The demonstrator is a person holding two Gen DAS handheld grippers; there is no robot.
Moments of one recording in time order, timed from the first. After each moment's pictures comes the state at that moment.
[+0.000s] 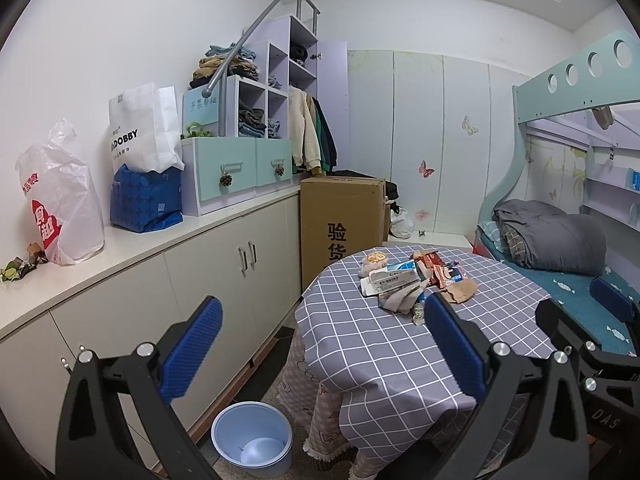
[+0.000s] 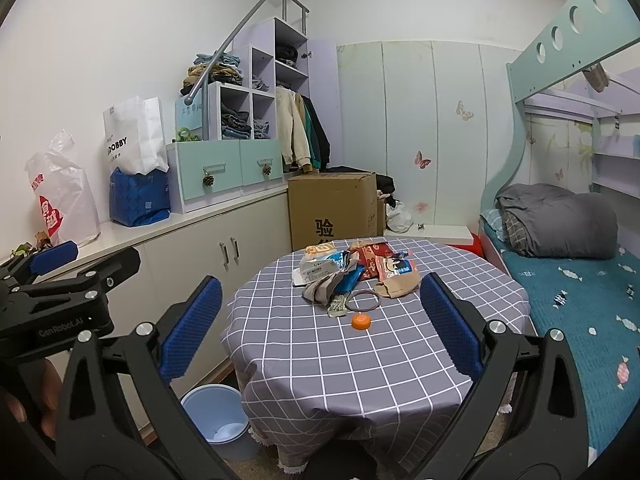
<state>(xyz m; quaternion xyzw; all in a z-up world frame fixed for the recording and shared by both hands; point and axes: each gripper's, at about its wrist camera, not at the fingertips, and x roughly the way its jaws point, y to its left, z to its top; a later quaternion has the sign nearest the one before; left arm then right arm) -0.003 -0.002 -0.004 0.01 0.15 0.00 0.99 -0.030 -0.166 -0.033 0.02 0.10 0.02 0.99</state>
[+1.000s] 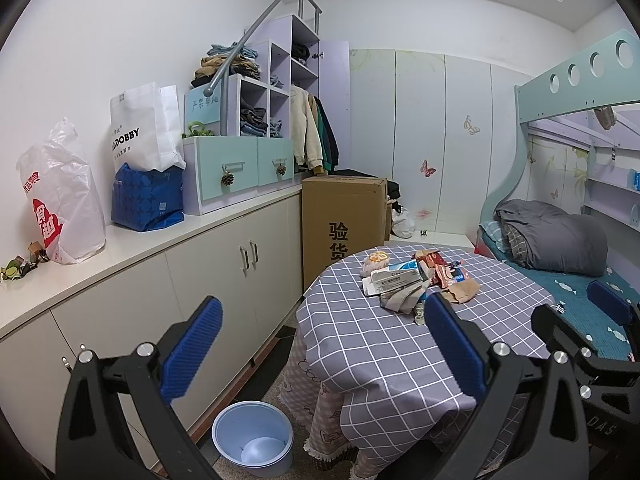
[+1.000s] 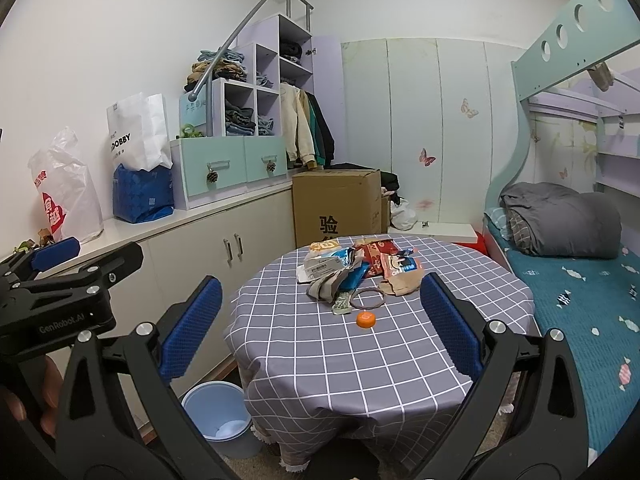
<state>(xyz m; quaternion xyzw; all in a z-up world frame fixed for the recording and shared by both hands) -0.002 -0.003 -0.005 0.01 0.15 0.00 0.99 -0.029 -0.160 -0.032 0.02 0.10 0.03 0.99</state>
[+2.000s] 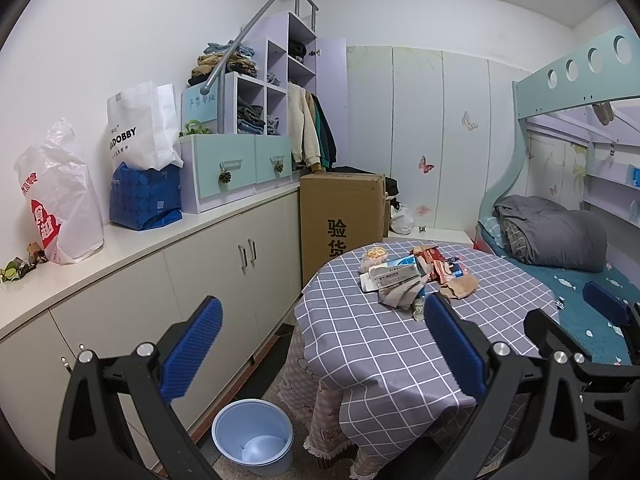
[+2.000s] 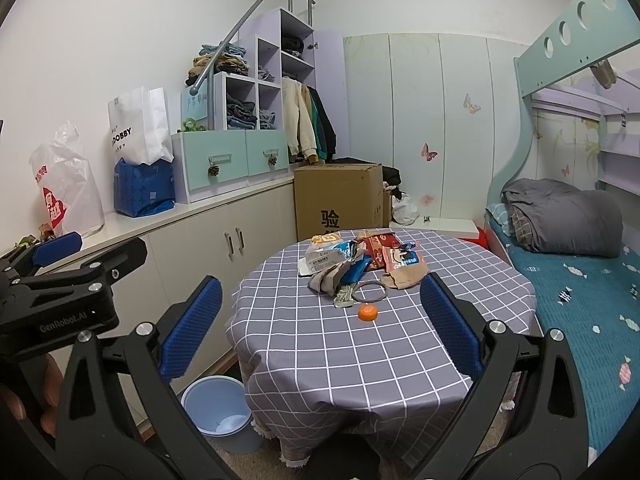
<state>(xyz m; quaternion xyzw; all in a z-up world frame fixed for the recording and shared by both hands) 0.001 -0.003 -0.010 0.01 0.16 0.00 0.99 -0.026 -0.157 -0.037 0.02 0.11 0.03 0.99</state>
